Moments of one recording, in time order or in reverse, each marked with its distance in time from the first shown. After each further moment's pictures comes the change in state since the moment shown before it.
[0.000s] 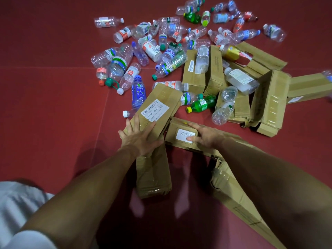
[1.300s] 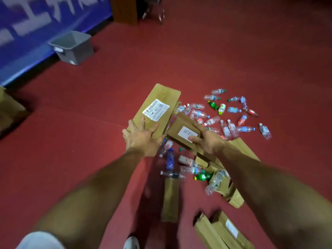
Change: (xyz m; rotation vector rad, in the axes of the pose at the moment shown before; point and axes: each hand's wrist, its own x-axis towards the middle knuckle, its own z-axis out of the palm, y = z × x) left_hand -0.259 -0.033 -0.680 0.000 0.296 -0.271; right_hand -0.308 -0.350 -0.574 0.093 0.181 -0.185
